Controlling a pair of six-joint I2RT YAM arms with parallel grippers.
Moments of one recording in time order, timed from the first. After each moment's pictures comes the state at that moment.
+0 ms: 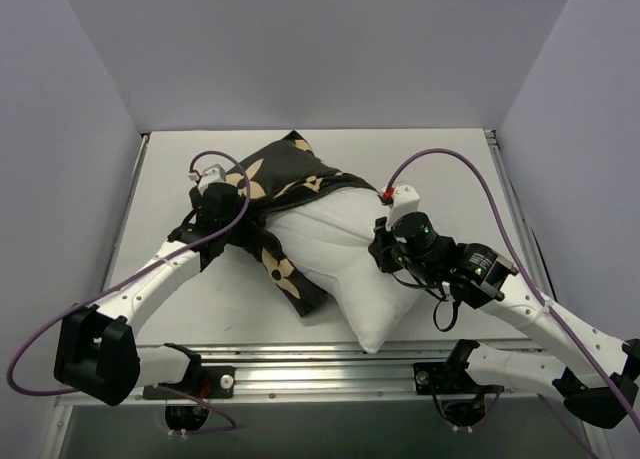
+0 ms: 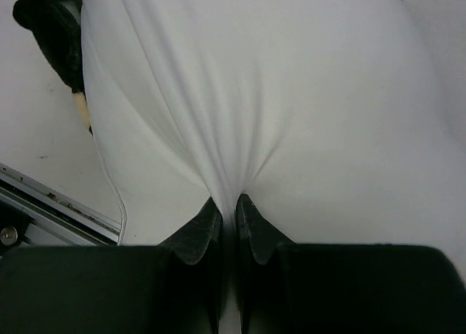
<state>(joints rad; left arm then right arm) -0.40 1.27 0.89 -0.27 -0.31 -0.70 0.90 0.98 1.09 -0.74 0.32 0.42</state>
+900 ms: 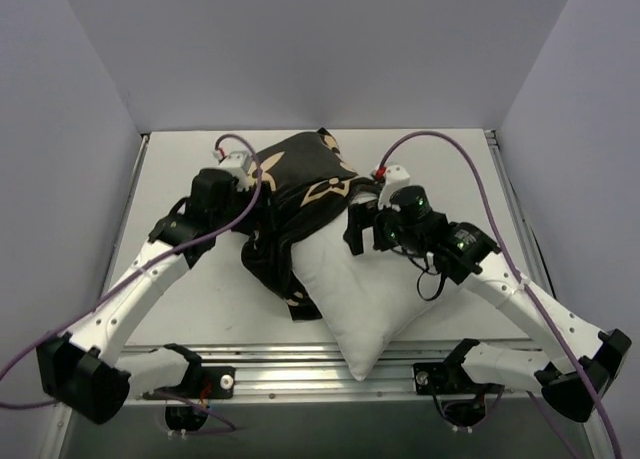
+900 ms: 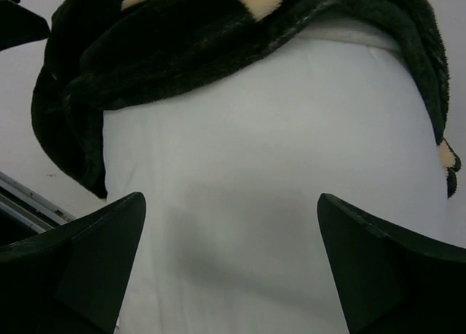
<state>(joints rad) -0.46 1.12 1.03 -0.48 0.02 -0.44 0.78 1.10 1.12 -0.62 0.14 0.33</state>
